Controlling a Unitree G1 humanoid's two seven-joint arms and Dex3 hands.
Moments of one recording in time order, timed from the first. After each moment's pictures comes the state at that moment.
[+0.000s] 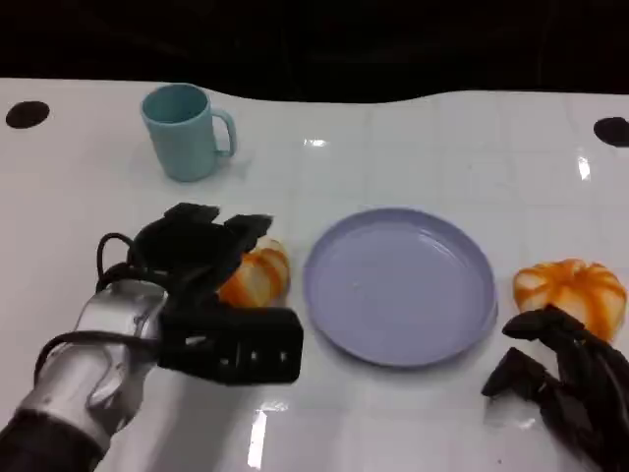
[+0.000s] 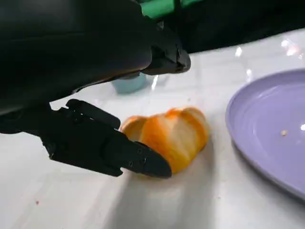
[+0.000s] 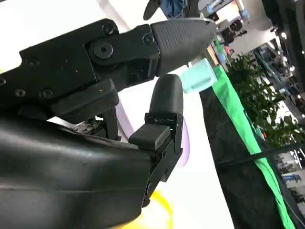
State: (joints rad) left arm -0.53 0.27 -0.44 0.47 0.89 0.05 -0.15; right arm -0.14 -0.01 -0.24 0.63 0.42 -0.17 0.68
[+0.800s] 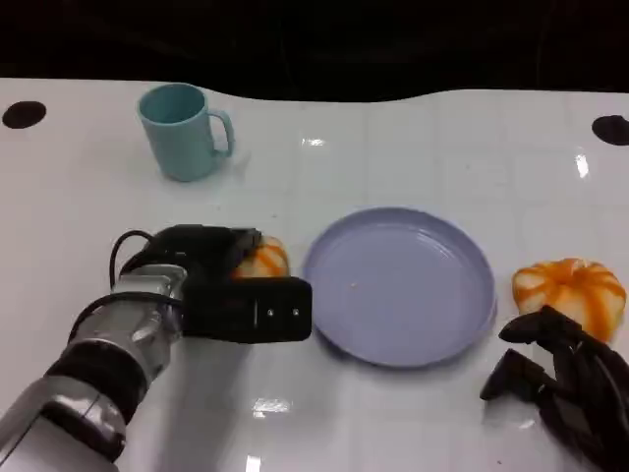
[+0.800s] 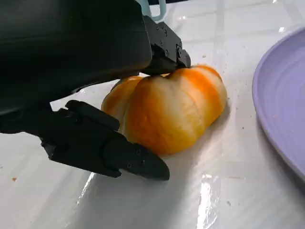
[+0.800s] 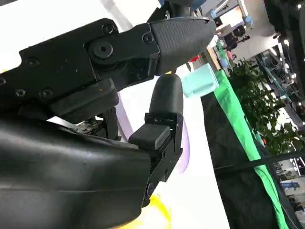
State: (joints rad) left arm -0.81 0.14 -0.52 1.11 0.76 -0.06 -0.01; right arm -0.14 -0.01 -0.23 0.64 0.42 -0.21 0.70
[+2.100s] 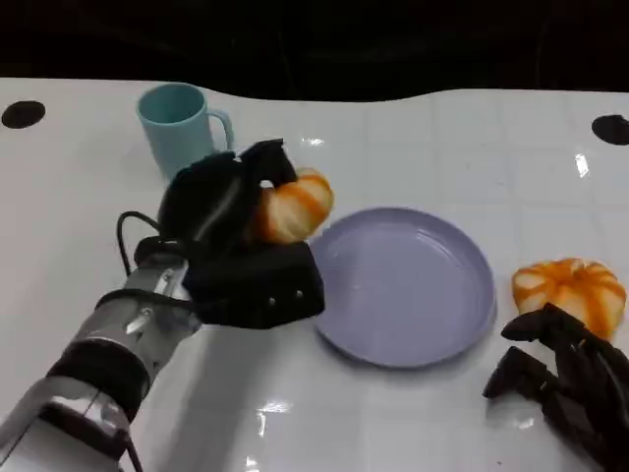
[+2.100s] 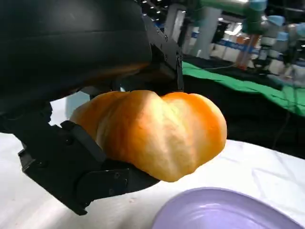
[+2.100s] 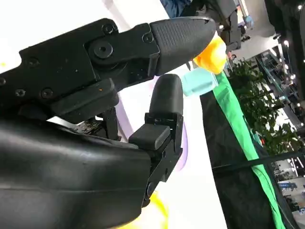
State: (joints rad) left arm -0.79 0.12 -0.44 1.04 0.63 -0.37 0.45; right arm -0.16 -0.02 -0.24 0.69 0.42 -0.25 0.72
